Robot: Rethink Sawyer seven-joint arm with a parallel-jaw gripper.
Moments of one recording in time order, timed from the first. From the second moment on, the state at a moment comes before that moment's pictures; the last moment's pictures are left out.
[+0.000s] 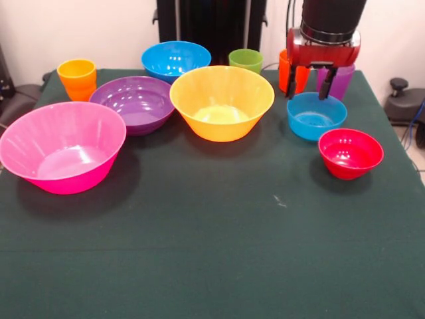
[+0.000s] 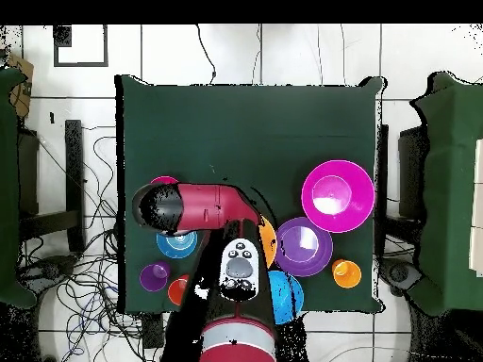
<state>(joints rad) 0.00 -0.66 -0.04 1.70 0.01 0.60 1.73</state>
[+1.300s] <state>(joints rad) 0.01 -0.58 -0.06 1.71 0.01 0.53 1.73</state>
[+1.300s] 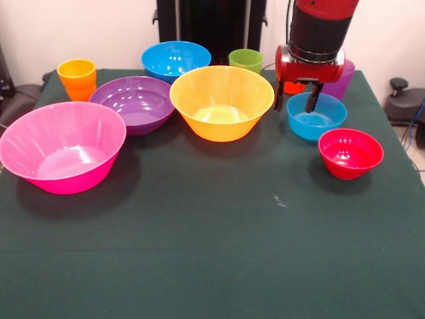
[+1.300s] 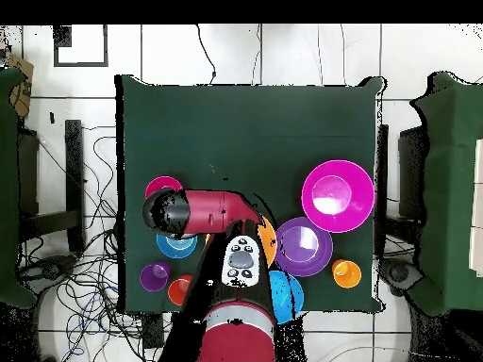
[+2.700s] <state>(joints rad) 0.01 -0.50 -0.06 1.72 0.01 0.43 1.73</state>
